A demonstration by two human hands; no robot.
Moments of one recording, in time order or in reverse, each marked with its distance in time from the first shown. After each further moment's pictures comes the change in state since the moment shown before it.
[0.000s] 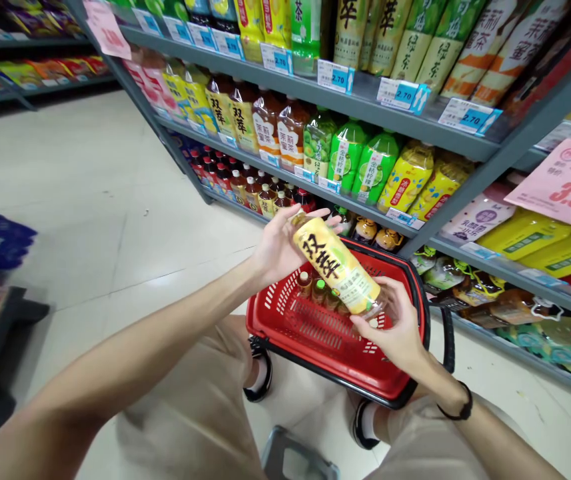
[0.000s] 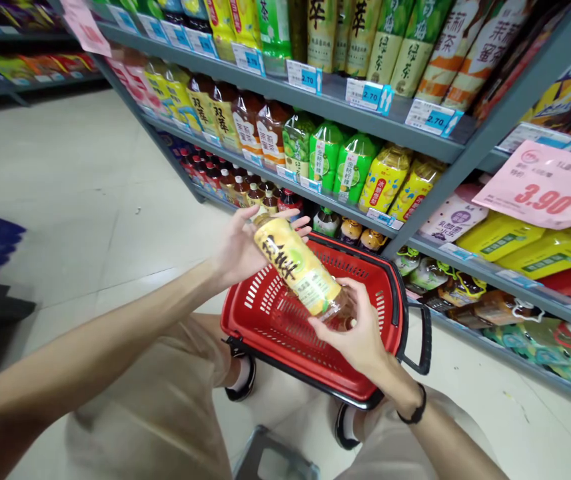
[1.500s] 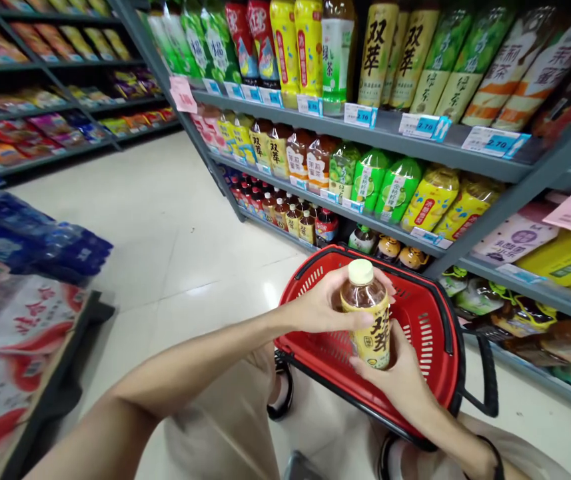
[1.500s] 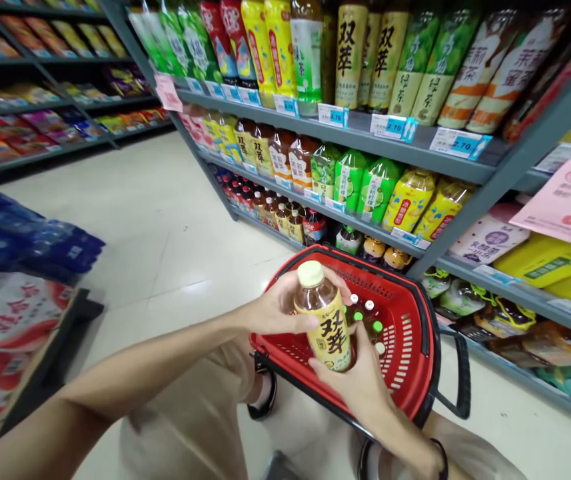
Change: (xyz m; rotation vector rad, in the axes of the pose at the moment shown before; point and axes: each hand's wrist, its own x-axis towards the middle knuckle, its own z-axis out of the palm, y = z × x) left_hand -0.045 -0.011 0.030 0.576 -0.523 0.199; right_hand -0.027 0.010 0.036 -0.102 -0.026 0.275
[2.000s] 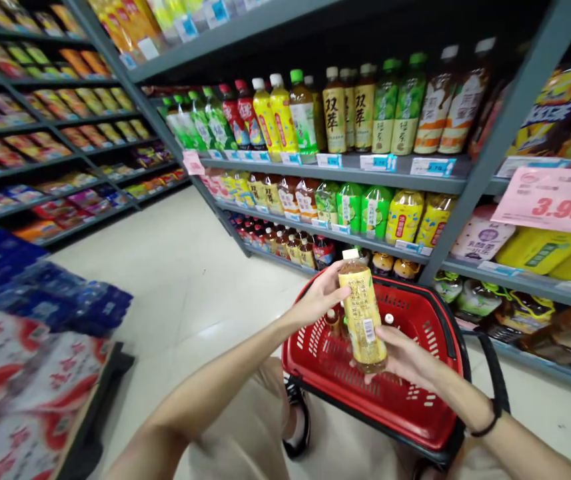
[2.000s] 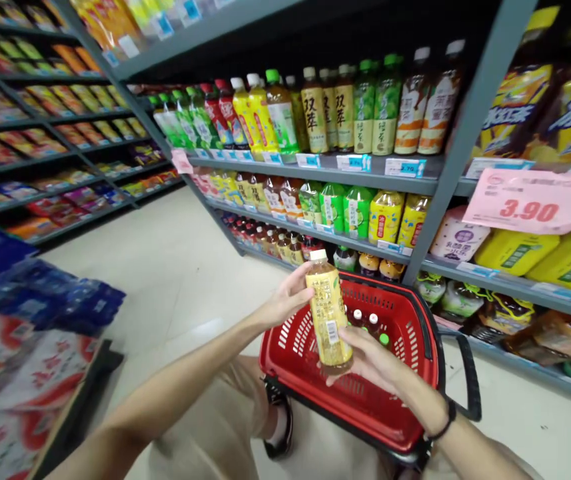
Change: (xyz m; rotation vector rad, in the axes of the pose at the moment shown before) left_hand 0.016 -0.034 -0.014 -0.010 0.317 -0.042; right_hand 0.041 -0.010 -0.038 0.816 -0.706 0.300
